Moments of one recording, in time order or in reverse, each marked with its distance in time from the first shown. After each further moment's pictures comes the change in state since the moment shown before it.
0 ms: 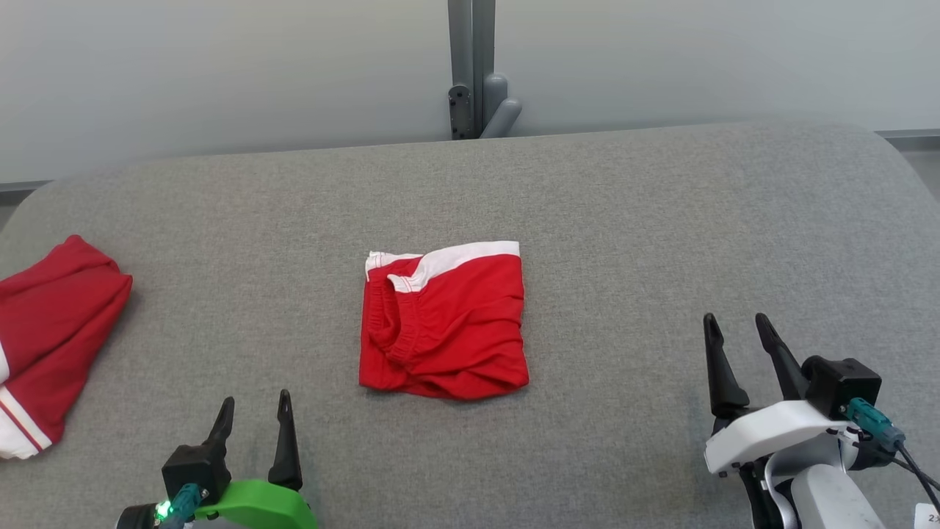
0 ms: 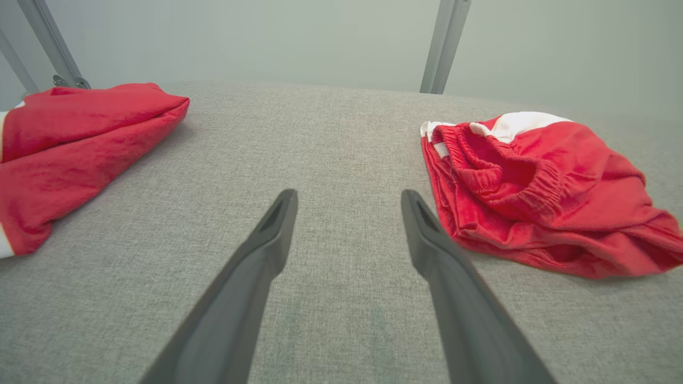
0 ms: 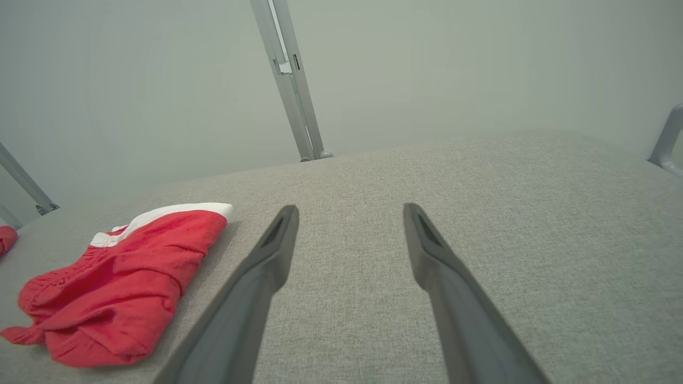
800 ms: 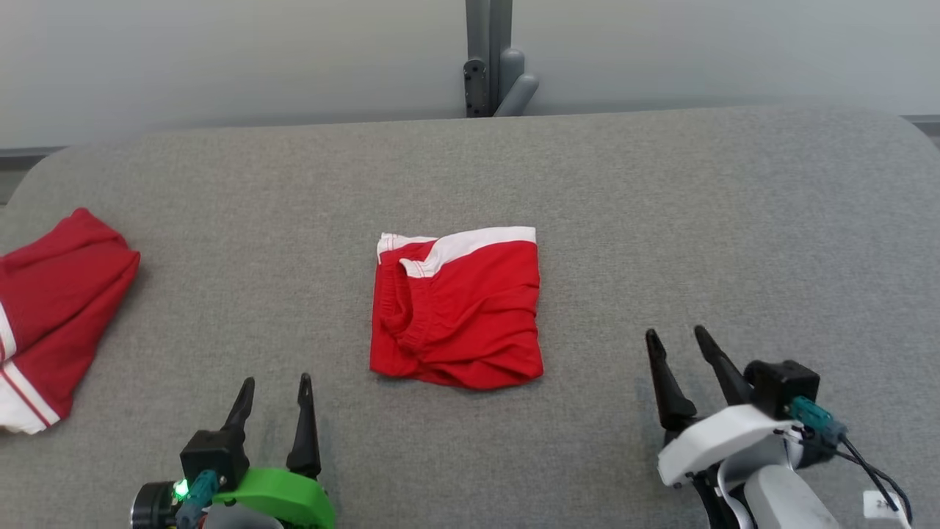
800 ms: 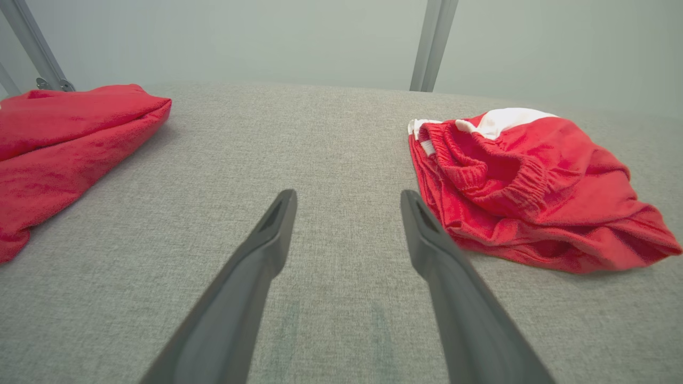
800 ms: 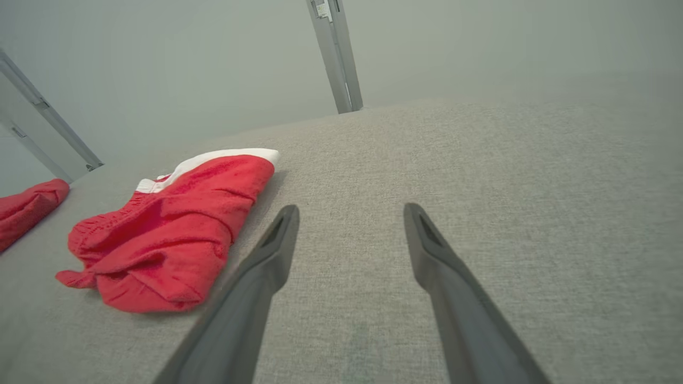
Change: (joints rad) left arm 0.002 0.000 -0.039 -0.050 0.005 -0.004 0.000; right arm -0.012 0.012 0.119 0.062 0.052 0.000 0.000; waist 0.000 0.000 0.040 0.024
